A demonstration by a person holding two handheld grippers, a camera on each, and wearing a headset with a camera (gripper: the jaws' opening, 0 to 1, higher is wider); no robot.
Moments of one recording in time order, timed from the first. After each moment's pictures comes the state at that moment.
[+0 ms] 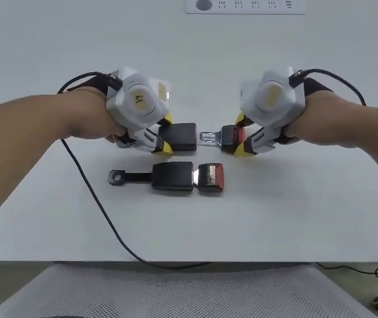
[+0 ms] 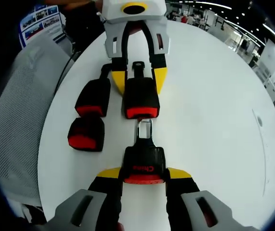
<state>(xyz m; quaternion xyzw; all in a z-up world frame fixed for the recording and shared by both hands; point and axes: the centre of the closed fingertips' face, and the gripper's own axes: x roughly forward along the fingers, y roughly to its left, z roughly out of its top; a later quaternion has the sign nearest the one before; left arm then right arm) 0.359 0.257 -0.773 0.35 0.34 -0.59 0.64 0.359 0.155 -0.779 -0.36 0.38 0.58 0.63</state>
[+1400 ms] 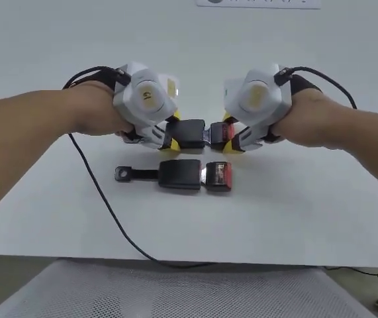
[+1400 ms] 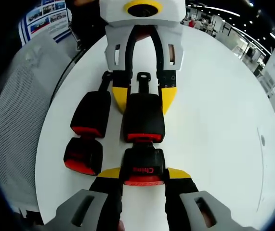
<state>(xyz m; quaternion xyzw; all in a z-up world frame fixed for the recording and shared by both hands) 0.357 0.256 -0.773 0.35 0.34 -0.60 0.64 0.357 0.191 -0.776 -0.38 0.36 0.59 0.61</state>
